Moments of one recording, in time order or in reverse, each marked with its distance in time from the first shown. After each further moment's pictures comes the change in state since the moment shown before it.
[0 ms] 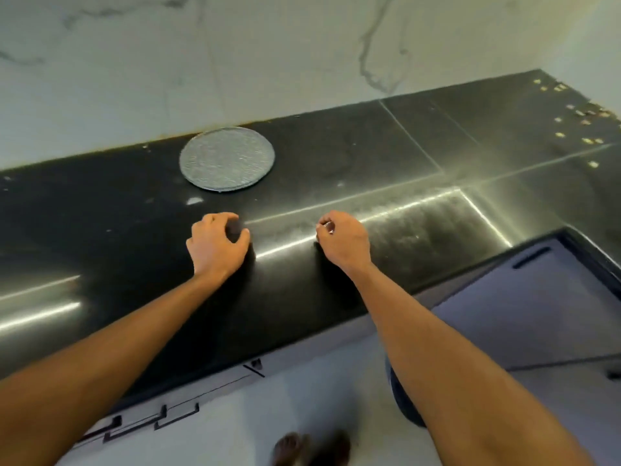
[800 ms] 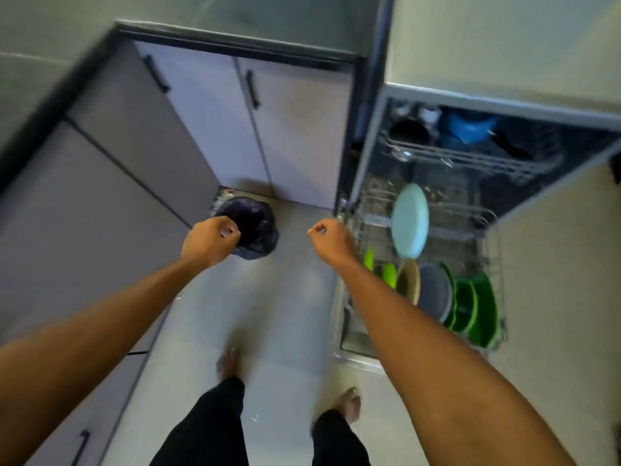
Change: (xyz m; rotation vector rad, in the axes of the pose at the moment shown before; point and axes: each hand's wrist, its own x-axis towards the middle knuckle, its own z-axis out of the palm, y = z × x) left_hand -0.503 0.253 0.192 0.143 -0.869 0.804; right_hand -0.591 0.375 -0.149 0.293 0.445 1.028
